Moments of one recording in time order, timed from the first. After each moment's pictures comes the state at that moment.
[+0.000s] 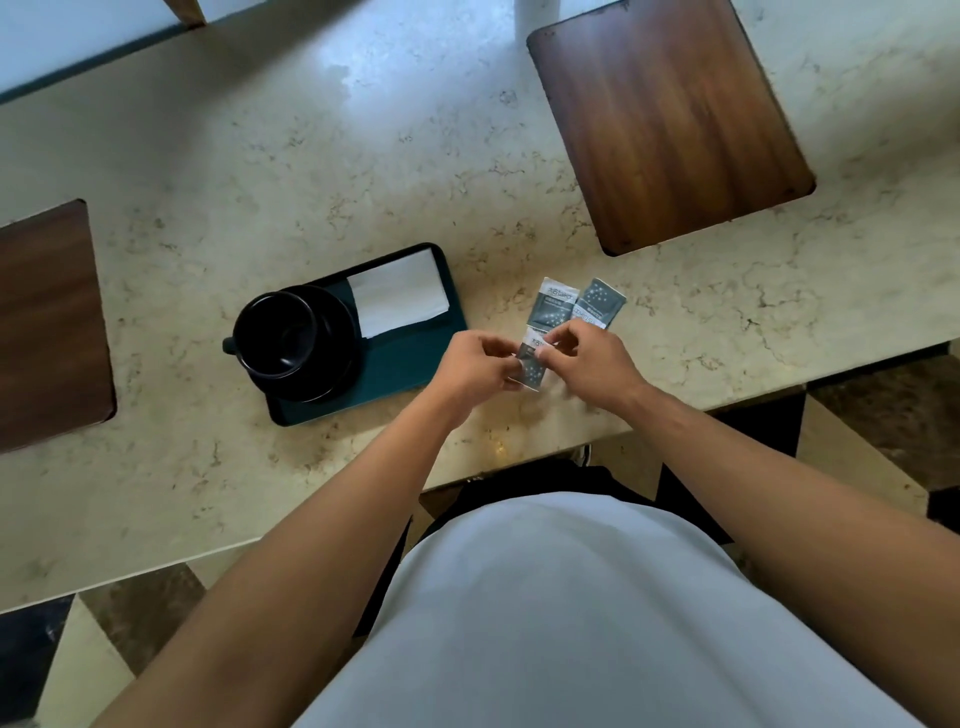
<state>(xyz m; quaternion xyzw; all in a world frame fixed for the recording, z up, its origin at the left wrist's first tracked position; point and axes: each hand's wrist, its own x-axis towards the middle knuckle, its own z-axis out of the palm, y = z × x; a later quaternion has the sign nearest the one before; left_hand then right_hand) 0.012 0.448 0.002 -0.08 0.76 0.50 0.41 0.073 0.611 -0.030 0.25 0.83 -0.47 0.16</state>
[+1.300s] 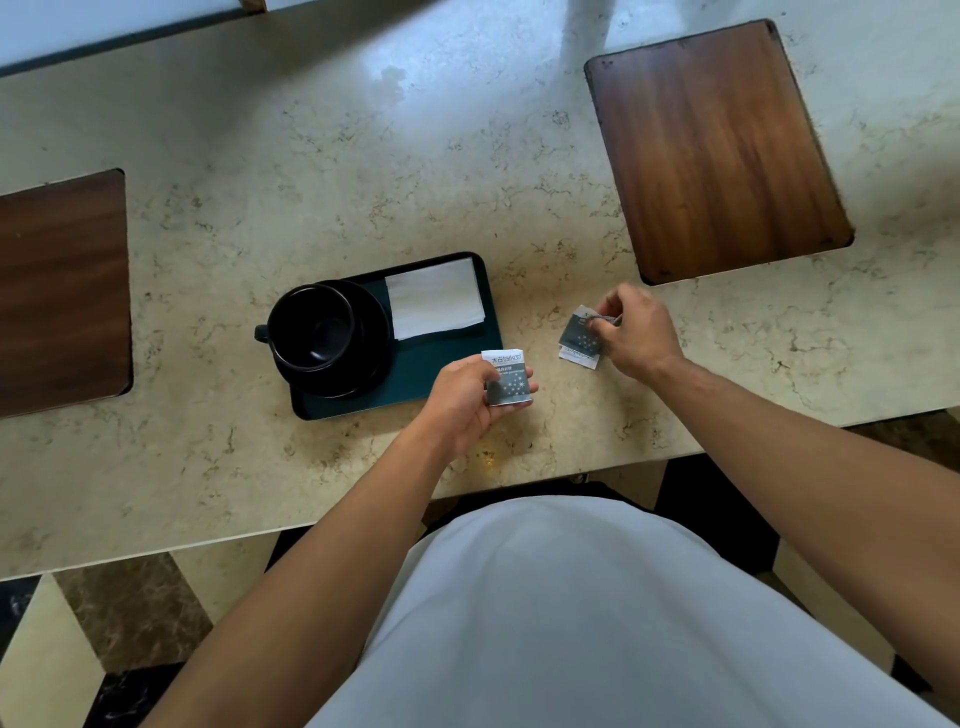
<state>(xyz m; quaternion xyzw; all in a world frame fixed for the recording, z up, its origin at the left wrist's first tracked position) 0.016 0.404 0.006 -0.30 0.53 0.69 0.39 0.015 0.638 -0.034 0.24 0.90 -0.35 0.10</state>
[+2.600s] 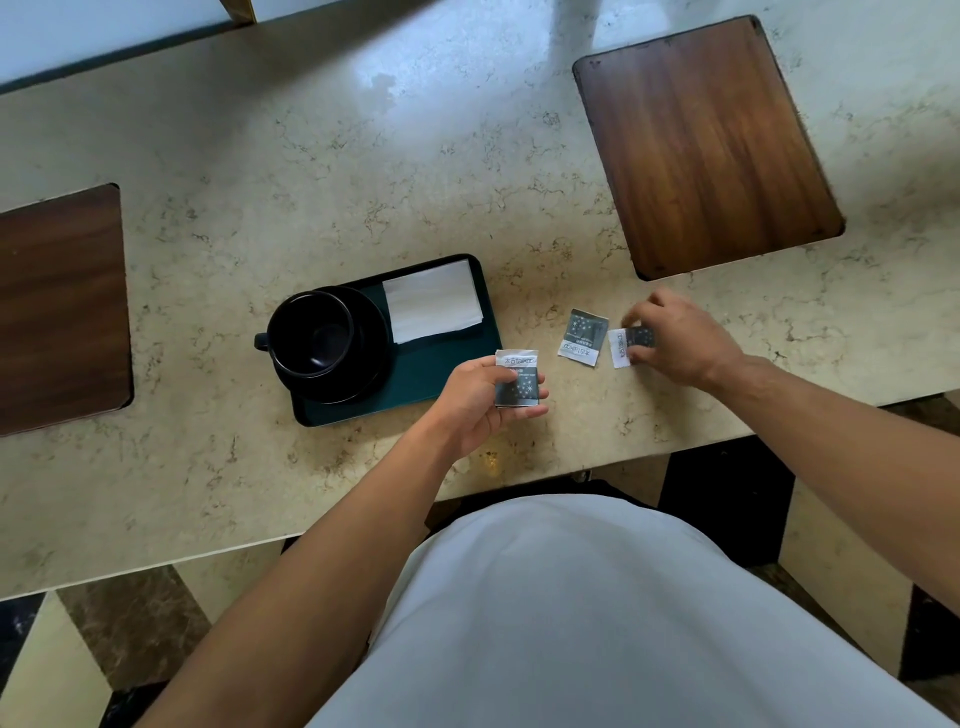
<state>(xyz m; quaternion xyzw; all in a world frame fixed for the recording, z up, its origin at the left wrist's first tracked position) 0.016 0.409 0.007 -0.25 0.53 0.68 0.45 0.042 0.693 -0.030 0.07 0.96 -0.19 0.18</state>
